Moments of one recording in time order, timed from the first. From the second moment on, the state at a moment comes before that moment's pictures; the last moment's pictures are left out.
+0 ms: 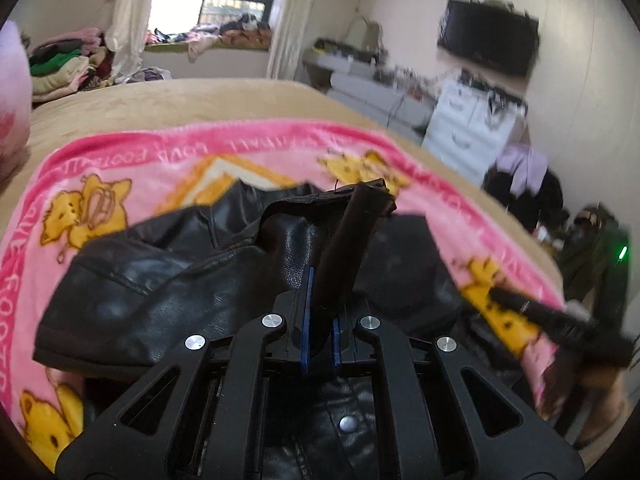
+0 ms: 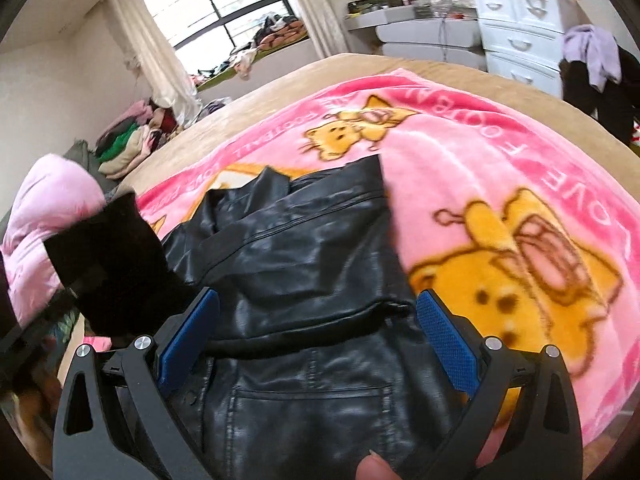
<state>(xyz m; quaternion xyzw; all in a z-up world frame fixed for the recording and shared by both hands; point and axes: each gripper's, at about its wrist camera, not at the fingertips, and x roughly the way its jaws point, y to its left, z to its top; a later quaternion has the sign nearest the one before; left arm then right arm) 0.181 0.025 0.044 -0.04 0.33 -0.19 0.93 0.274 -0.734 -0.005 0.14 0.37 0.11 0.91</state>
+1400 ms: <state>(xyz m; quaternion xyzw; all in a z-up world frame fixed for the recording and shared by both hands) 0.204 0.246 0.056 -0.25 0.29 0.05 0.92 0.322 -0.596 0.091 0.03 0.30 0.32 0.90</state>
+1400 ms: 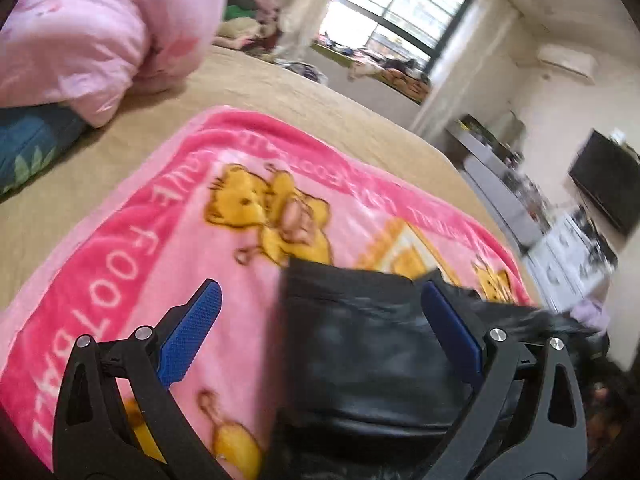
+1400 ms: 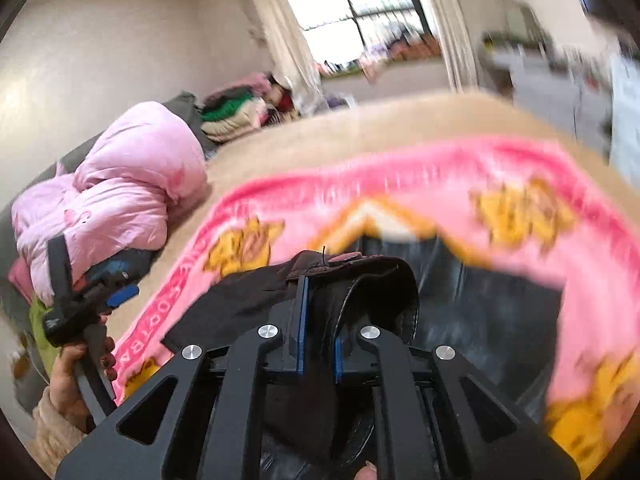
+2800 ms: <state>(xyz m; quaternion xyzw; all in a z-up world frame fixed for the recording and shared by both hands) 0.276 0.148 -0.049 -0.17 0.47 -0.09 0.86 0.336 -0.684 0.025 0.01 0.34 0.16 0.93</state>
